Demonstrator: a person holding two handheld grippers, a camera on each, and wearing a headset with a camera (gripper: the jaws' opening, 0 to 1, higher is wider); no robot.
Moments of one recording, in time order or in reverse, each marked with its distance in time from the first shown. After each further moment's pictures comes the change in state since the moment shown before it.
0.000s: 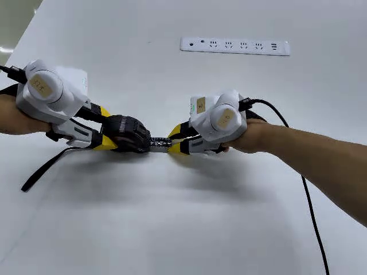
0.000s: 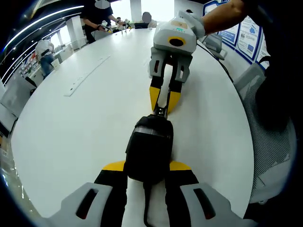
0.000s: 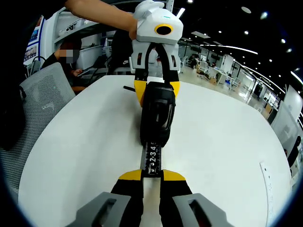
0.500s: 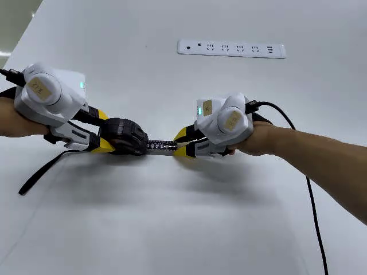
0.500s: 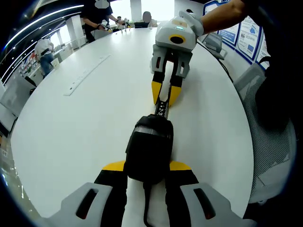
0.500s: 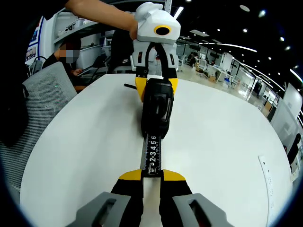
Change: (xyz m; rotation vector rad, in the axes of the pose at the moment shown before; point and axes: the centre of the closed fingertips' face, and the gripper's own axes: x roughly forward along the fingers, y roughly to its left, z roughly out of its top) left arm 0.000 -0.001 -0.002 -0.001 0.006 -0.004; right arm -0.012 0.003 -0.011 0.016 0.014 -0.001
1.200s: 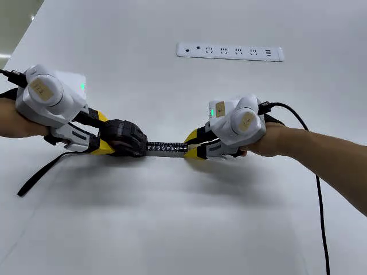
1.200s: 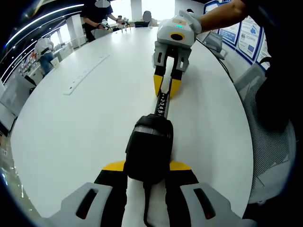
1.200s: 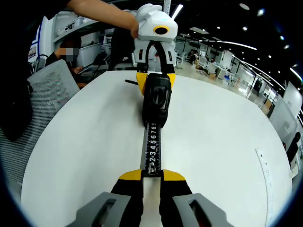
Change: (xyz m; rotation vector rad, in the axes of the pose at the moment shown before) left arm 0.001 -0.001 -0.001 -0.003 0.008 -0.001; right arm -0.014 -0.001 -0.017 0.005 0.028 0.002
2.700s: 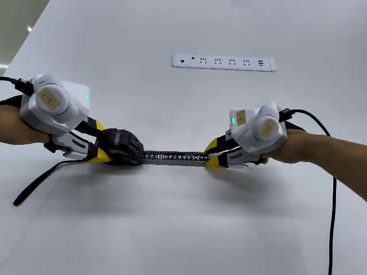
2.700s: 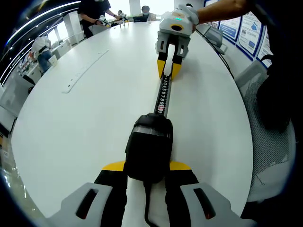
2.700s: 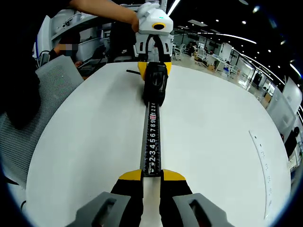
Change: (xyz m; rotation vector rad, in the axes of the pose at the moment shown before) left arm 0.001 0.001 -0.001 0.011 0.057 -0.003; right arm -0.038 0.004 -0.039 0.025 0.078 -0.001
